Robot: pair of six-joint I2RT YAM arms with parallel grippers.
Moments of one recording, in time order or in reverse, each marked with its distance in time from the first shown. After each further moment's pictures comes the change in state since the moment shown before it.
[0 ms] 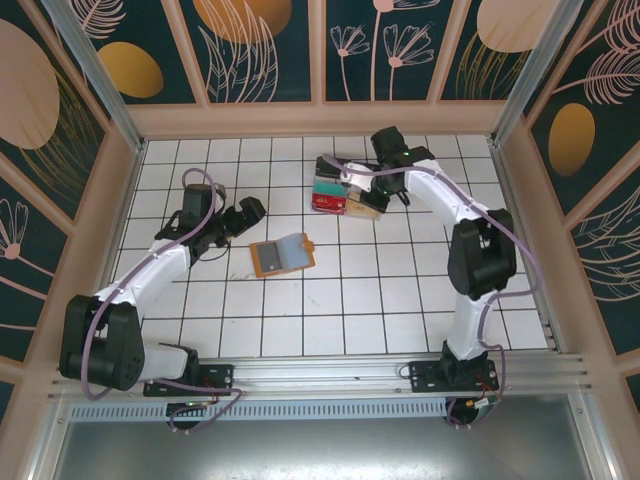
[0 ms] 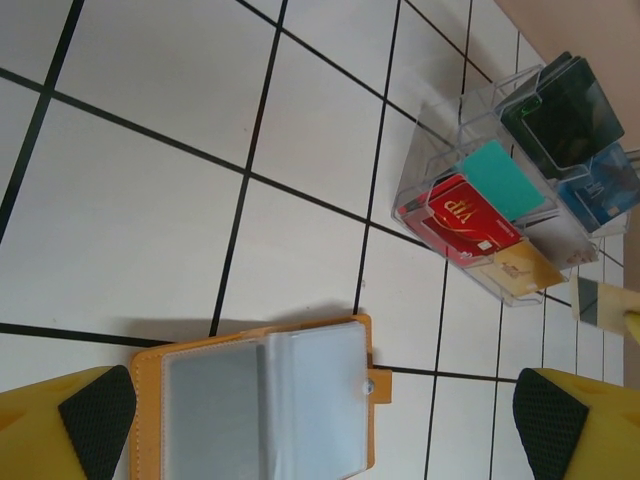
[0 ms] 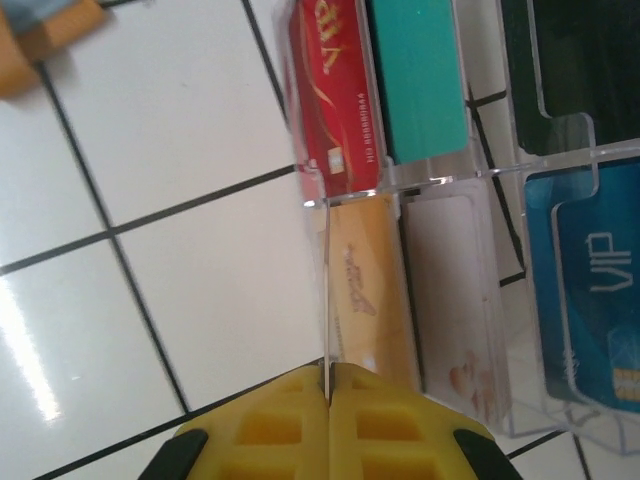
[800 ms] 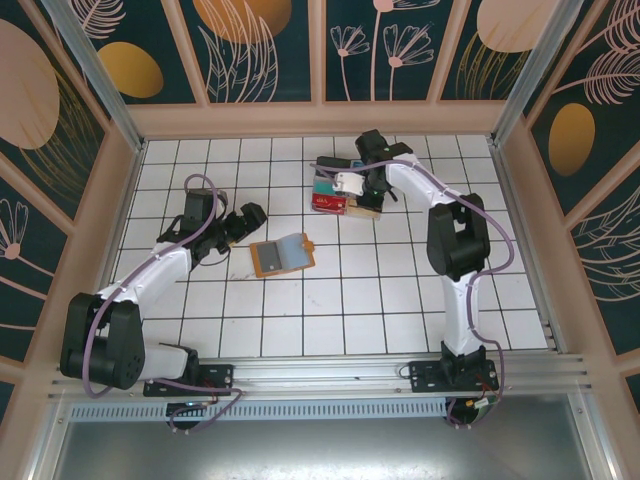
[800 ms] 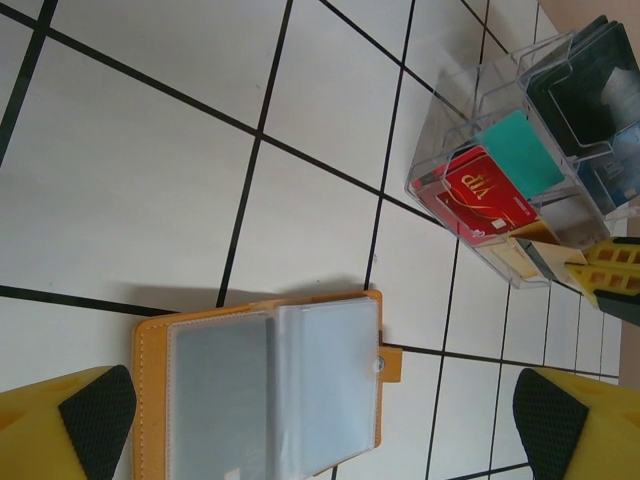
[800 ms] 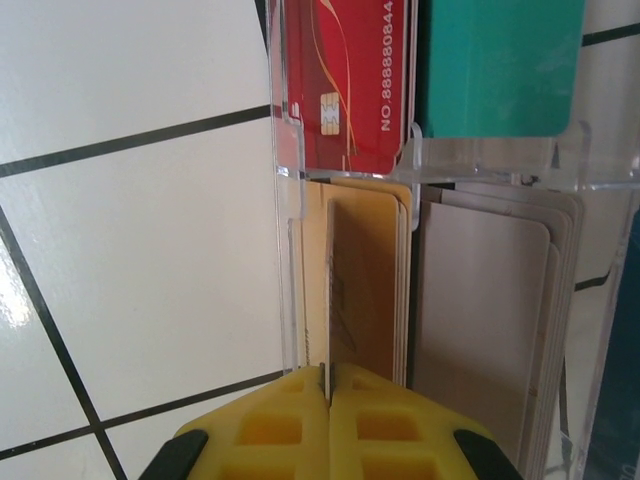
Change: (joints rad) left arm 0.000 0.005 -0.041 0.014 0.033 -0.019; right arm 0.026 0.203 0.162 -0.093 0.122 -0.119
